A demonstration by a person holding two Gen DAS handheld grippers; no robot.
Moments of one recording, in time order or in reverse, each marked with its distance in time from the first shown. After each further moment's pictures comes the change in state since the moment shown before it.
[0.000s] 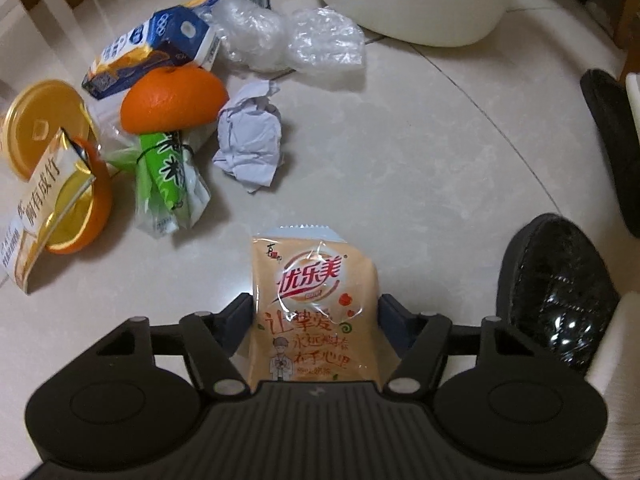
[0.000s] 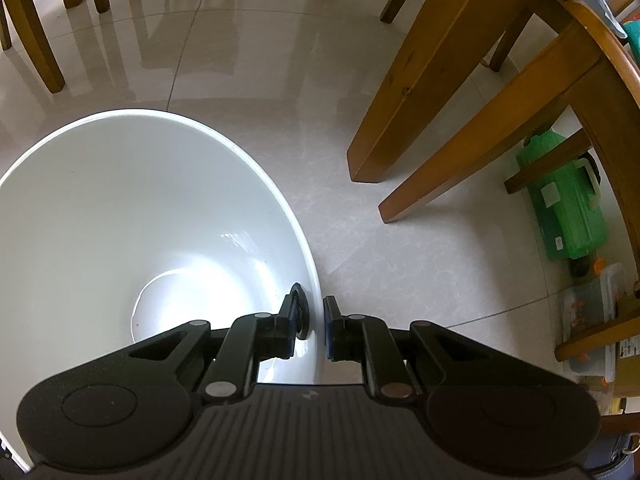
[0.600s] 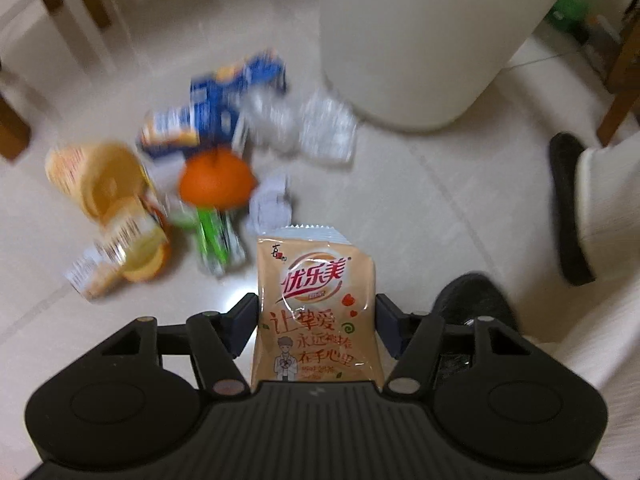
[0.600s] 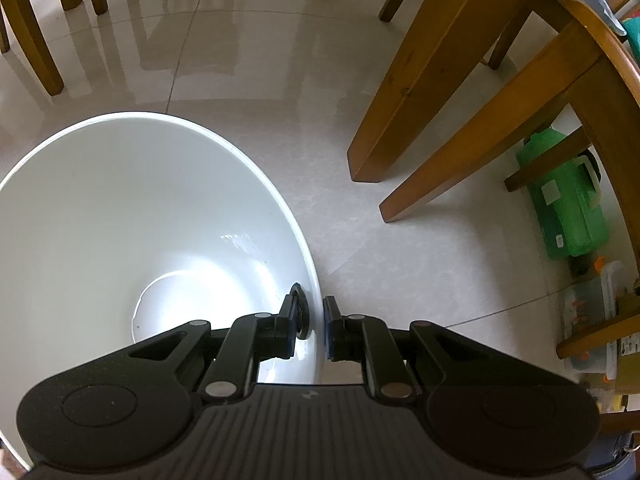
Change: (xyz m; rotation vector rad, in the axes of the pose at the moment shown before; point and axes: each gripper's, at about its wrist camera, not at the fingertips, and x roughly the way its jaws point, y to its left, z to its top) left arm -0.107 -0.002 0.053 -0.041 -0.018 -0.007; right arm 0.000 0.001 0.003 0.004 0.004 0.004
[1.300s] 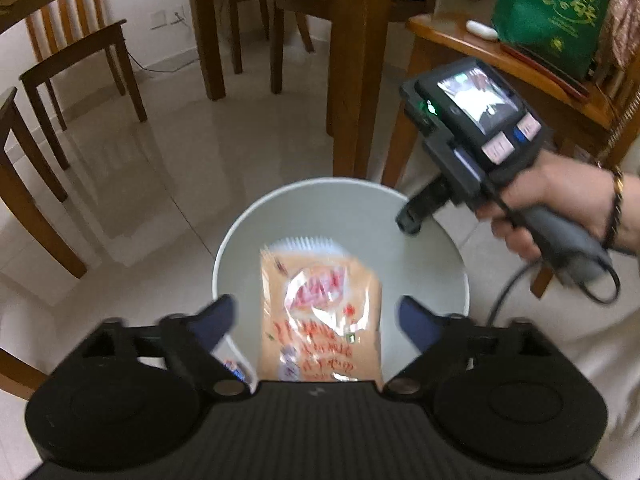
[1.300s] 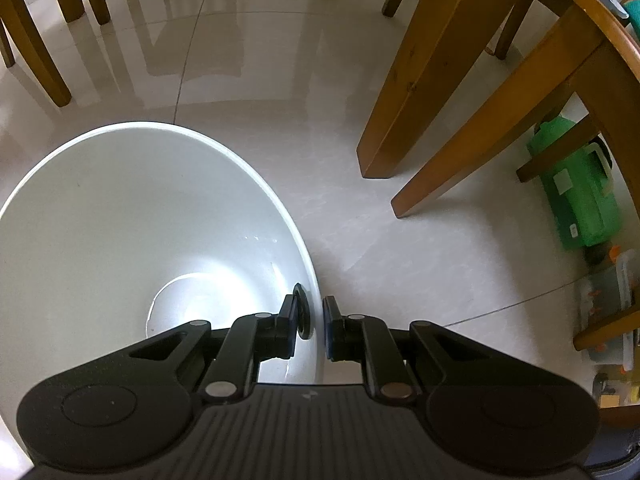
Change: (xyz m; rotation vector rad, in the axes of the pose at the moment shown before) left arm -0.143 -0.068 0.225 0.156 -0.361 -0.039; right arm 0.001 -0.012 0.001 0.035 0.004 0.061
